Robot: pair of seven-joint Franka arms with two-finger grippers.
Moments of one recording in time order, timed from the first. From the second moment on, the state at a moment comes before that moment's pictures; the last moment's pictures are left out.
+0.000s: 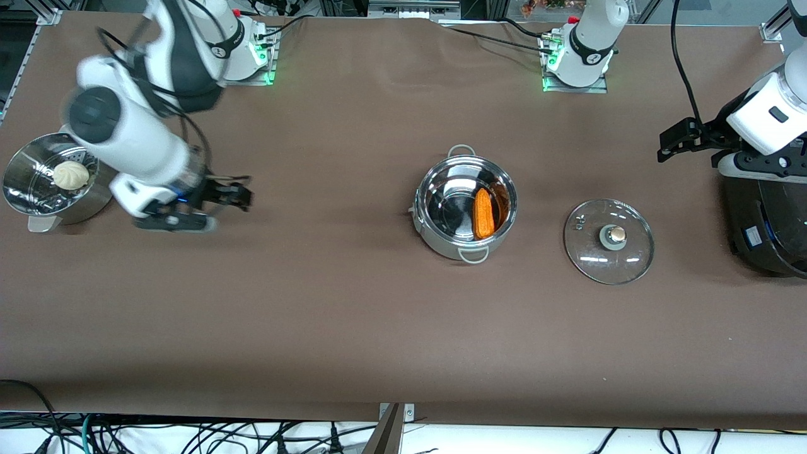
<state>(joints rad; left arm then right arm) -0.02 0.02 -0.03 -1.61 -0.04 1.56 0.01 0.09 0.14 0.14 -1.81 -0.03 1.92 0.26</state>
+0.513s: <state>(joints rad) -0.02 0.02 -0.03 -1.61 -0.04 1.56 0.01 0.03 0.03 0.03 -1.71 -0.03 1.71 0.04</state>
